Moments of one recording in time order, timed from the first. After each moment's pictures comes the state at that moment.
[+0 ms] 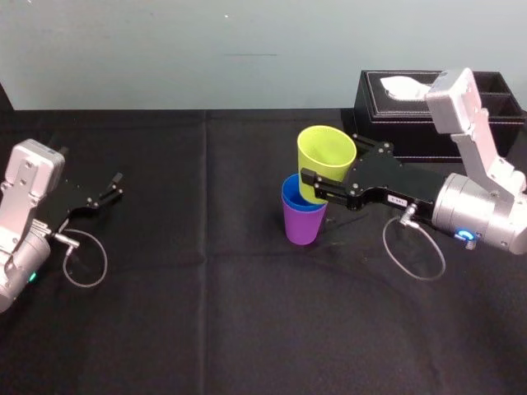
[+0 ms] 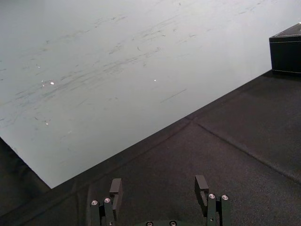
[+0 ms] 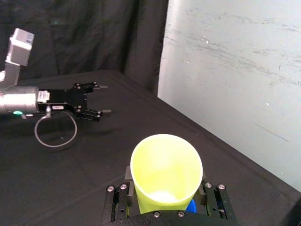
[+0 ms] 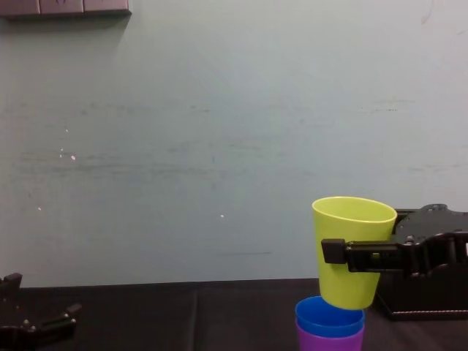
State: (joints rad) left arm -0.20 0.60 0.45 -1.41 -0.25 -0.12 0.03; right arm 0.31 0.63 -0.44 -1.65 0.45 0.14 0.54
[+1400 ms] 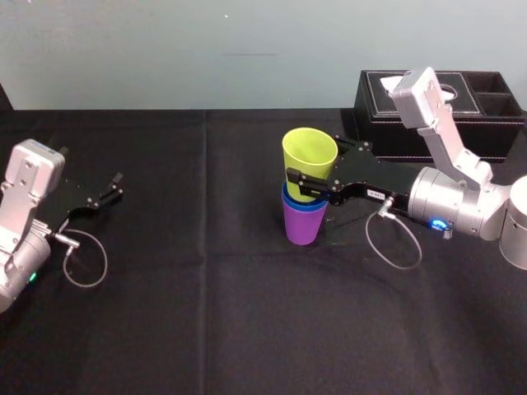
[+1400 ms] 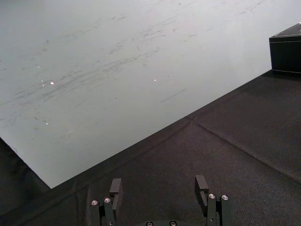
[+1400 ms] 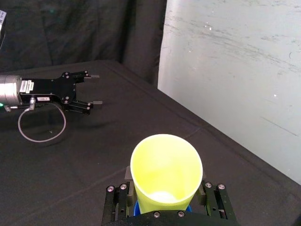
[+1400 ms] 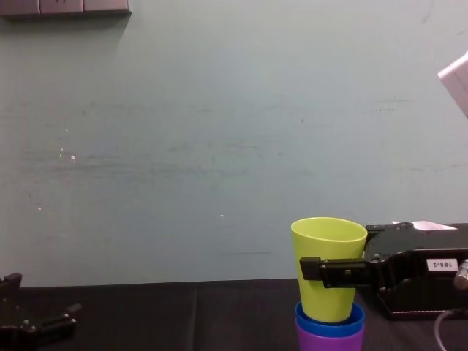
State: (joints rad) left arm -0.20 0.60 0.45 -1.41 -0.25 -0.12 0.03; right arm 0.42 0.54 -0.50 -1.48 0.41 0.13 0.57
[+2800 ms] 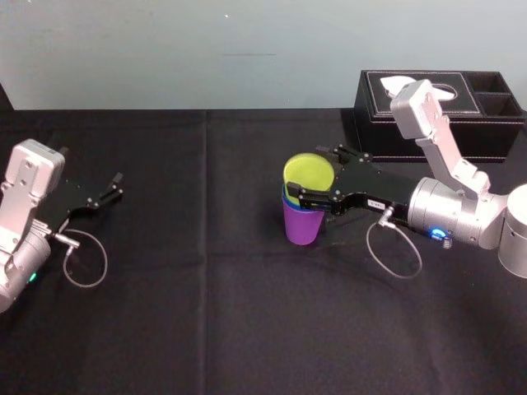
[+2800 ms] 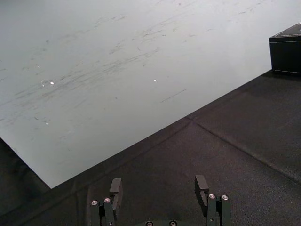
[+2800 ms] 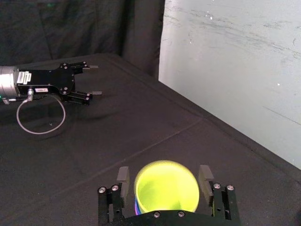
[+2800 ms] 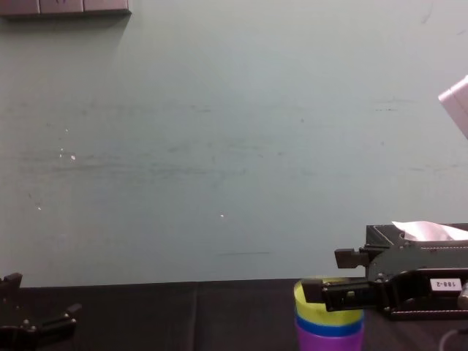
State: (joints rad) left arm -0.20 0.60 0.45 -1.41 -0.25 -0.12 0.03; right arm 0.41 0.54 -0.50 -1.46 0.41 0.13 0.58
